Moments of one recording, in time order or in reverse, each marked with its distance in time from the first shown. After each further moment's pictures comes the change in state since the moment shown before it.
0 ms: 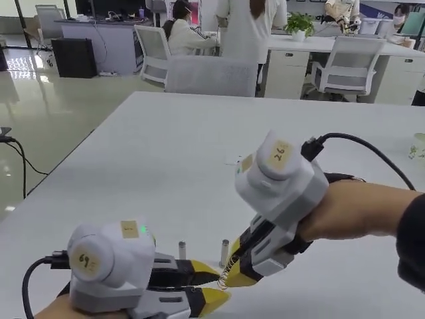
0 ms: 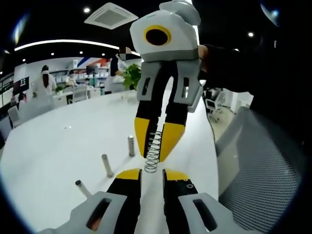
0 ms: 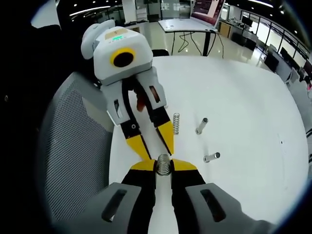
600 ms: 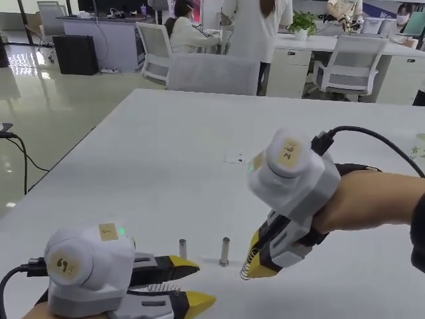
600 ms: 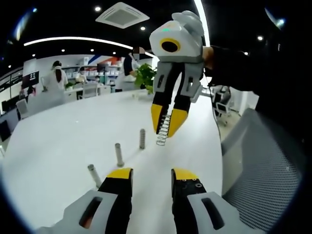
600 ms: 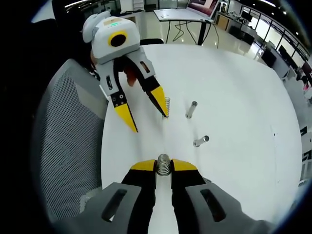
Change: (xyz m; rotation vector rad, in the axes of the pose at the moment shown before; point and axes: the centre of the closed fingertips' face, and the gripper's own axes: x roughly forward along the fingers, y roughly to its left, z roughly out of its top) left arm -0.021 0.013 -0.015 -0.049 -0.003 0.087; right arm -0.014 -0.016 -0.026 -0.007 0.099 -0.052
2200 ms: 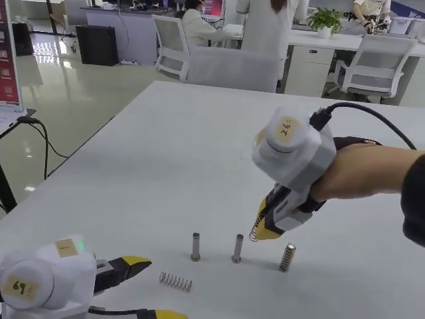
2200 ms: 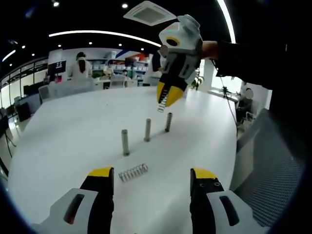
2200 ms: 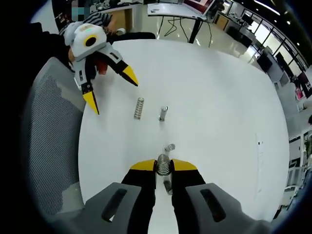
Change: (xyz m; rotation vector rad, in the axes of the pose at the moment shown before) left arm -0.045 0.027 -0.042 -0.114 0.021 0.215; right arm 0.007 -0.059 0.015 -0.066 0.071 -0.098
